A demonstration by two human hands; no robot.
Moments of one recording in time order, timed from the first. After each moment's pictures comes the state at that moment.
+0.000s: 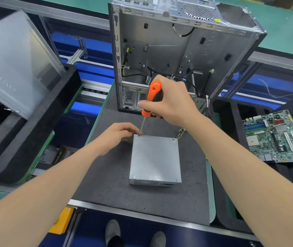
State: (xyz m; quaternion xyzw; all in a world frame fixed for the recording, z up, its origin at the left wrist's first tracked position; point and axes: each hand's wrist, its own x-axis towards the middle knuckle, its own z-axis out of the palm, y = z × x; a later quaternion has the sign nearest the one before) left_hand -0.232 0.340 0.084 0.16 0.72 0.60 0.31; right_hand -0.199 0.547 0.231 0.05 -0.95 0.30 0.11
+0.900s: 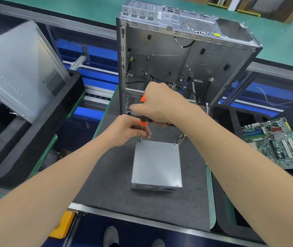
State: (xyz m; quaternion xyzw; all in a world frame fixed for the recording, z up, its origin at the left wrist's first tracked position) left_hand -0.237 0.356 0.136 0.28 0.75 0.56 0.21; right_hand -0.210 0.504 0.273 0.03 -0.99 0.16 -0.04
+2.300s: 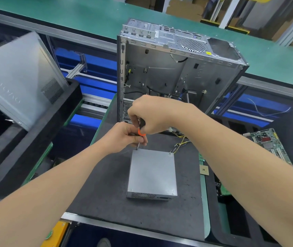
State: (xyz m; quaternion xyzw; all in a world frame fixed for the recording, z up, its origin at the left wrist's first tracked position) left_hand -0.243 0.353 0.140 0.29 0.75 0.55 0.22; right_hand -0.213 0.500 0.303 0.27 -0.95 -0.07 -0.15
